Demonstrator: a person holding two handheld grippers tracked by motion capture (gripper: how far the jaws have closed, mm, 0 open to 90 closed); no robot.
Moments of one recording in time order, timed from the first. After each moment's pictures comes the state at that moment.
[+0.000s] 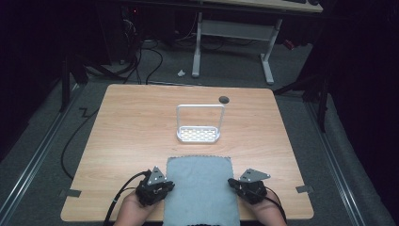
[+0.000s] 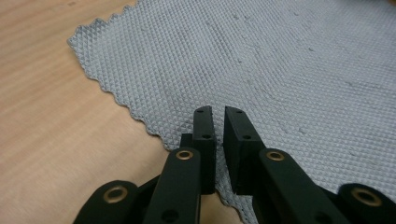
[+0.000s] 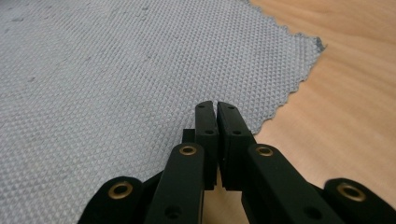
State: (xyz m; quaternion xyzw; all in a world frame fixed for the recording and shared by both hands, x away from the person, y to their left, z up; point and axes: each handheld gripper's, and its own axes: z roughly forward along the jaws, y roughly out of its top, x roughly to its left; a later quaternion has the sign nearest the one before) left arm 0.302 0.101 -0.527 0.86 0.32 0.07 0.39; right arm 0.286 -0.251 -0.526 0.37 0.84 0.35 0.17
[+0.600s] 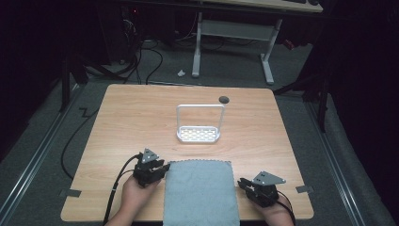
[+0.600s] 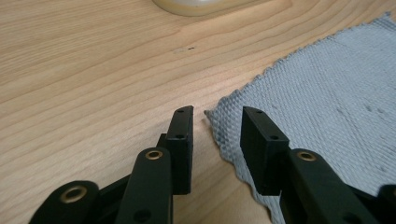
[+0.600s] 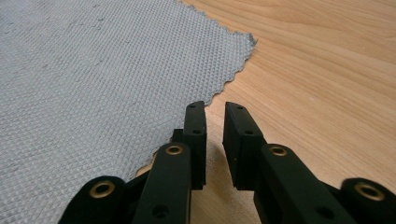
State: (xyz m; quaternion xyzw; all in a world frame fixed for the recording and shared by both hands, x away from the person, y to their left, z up) left arm 0.363 0.108 -0.531 0.80 0.42 0.12 0.40; right arm 0.274 -0.282 -0.523 0.40 0.82 0.37 0.19
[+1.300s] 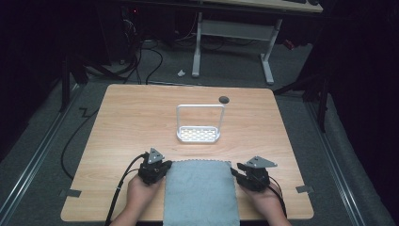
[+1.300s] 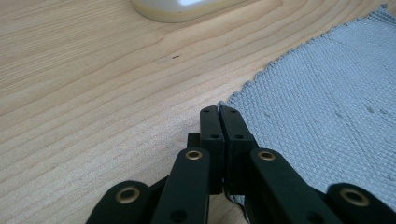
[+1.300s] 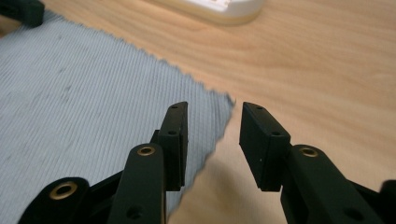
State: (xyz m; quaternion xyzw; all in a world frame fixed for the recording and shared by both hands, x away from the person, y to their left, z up) left arm 0.365 0.098 -0.535 0.81 0.40 0.13 0.41; right arm 0.316 -0.258 -0.506 0.46 0.79 0.36 0.20
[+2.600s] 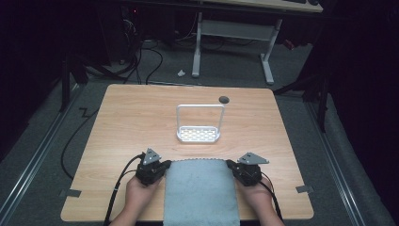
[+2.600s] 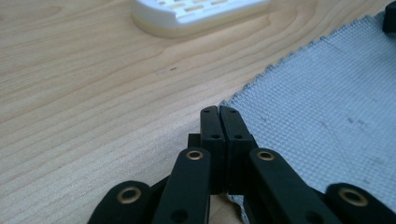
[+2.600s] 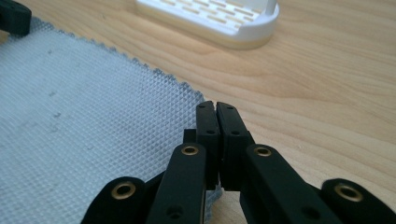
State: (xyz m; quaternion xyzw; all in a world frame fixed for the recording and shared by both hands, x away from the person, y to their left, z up) left arm 0.359 0.106 -0.529 0.80 0.40 0.12 0.44; right arm 0.331 -0.244 -0.516 0.44 0.78 0.39 0.22
